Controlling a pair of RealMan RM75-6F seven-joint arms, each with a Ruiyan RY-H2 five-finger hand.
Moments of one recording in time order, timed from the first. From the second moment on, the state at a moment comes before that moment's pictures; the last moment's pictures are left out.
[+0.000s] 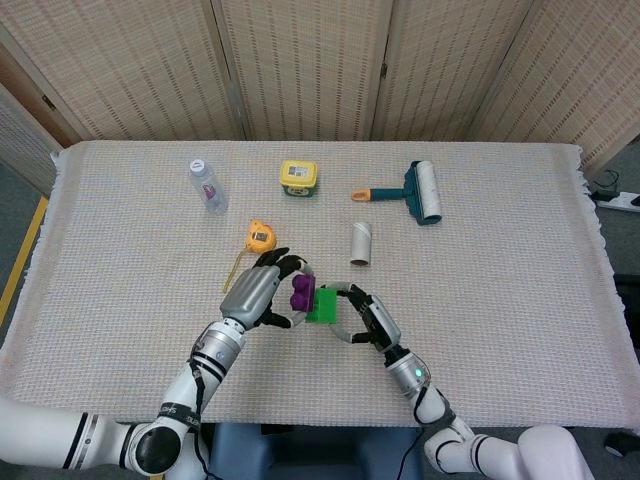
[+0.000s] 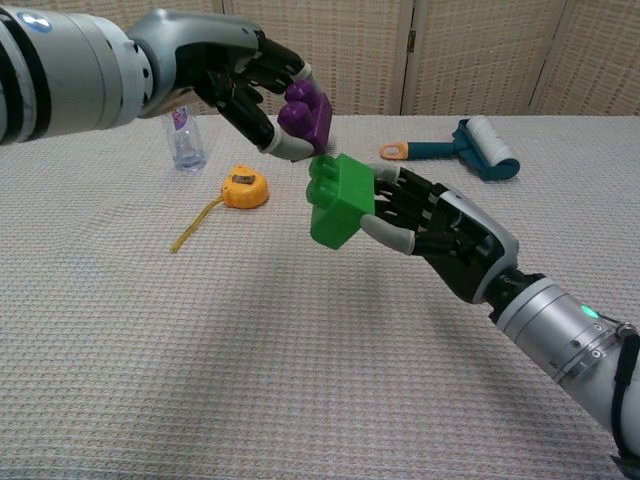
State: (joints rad) left arm -0.98 -1.42 -0.36 -2.09 0.53 1.20 0.42; right arm 0.58 -2.01 0.08 -0.90 -1.56 1.27 1.43
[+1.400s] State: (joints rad) left arm -0.76 -1.43 -0.13 -1.69 0.97 1.02 0.11; right arm 0.48 -1.36 0.02 -1.47 -1.46 1.17 0.22
